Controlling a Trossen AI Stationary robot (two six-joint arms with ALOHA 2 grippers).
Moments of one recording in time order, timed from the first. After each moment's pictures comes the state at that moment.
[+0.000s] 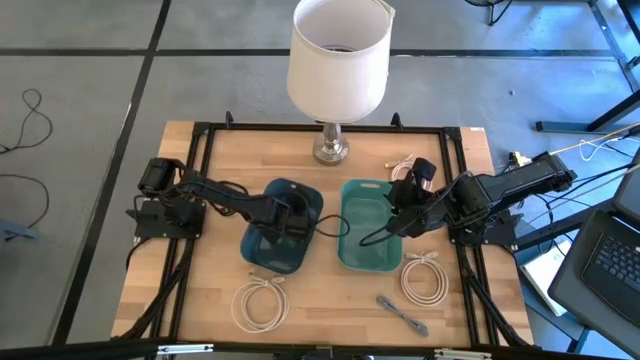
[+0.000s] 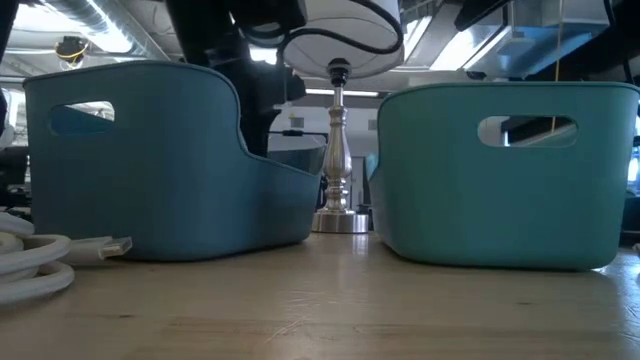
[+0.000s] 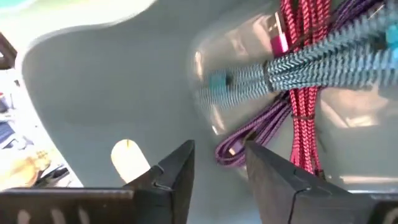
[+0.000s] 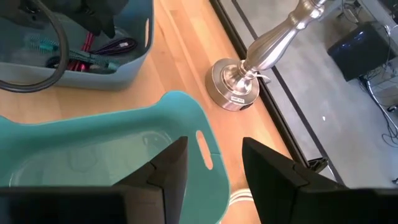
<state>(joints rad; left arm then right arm) -0.18 1.76 1.20 -0.80 -0.57 0.62 0.40 1.31 1.35 -1.17 0.77 0.49</state>
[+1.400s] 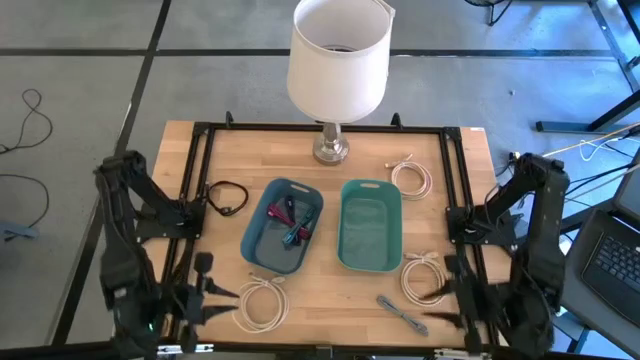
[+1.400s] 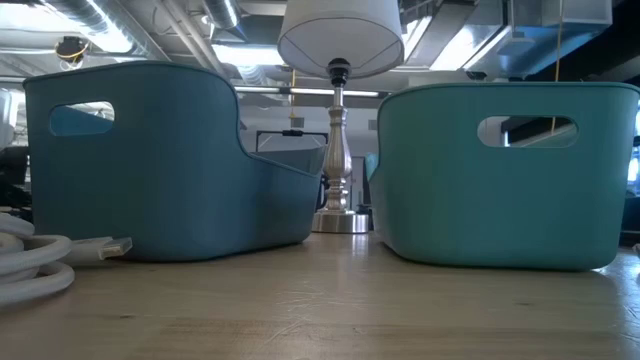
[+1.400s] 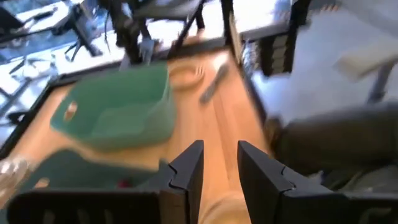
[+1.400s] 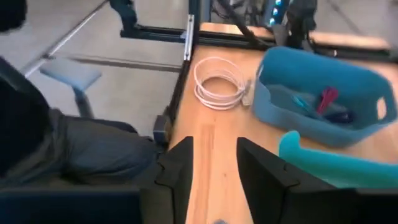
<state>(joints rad) -1.18 1.44 1.38 -0.86 -1.01 -0.65 1.21 1.40 1.35 -0.79 0.90 0.70</state>
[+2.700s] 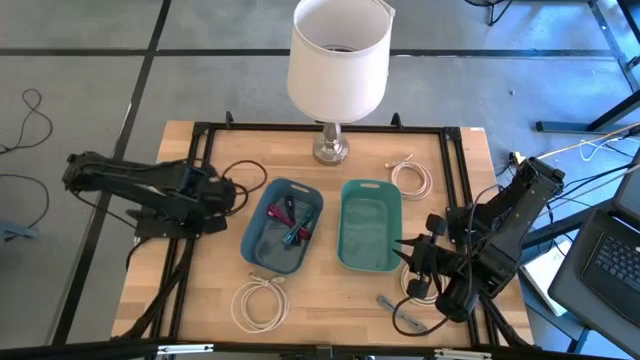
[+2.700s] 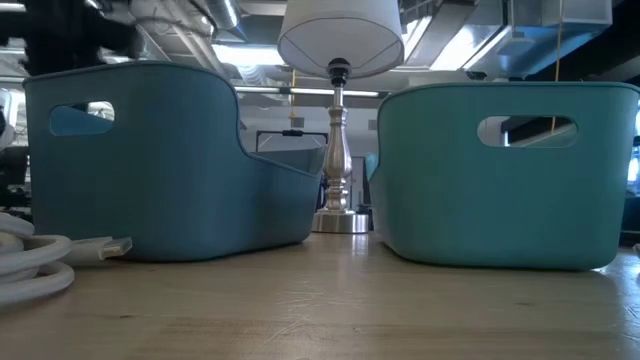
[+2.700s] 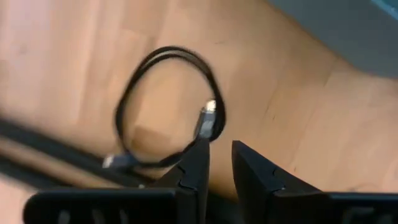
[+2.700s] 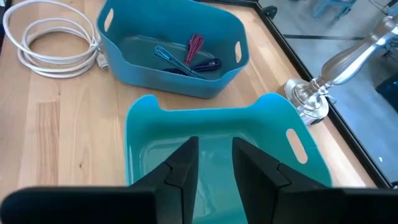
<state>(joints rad) -0.08 0.93 0.82 -1.31 -0.20 -0.39 0.91 1.45 1.35 -1.22 0.94 0.96</state>
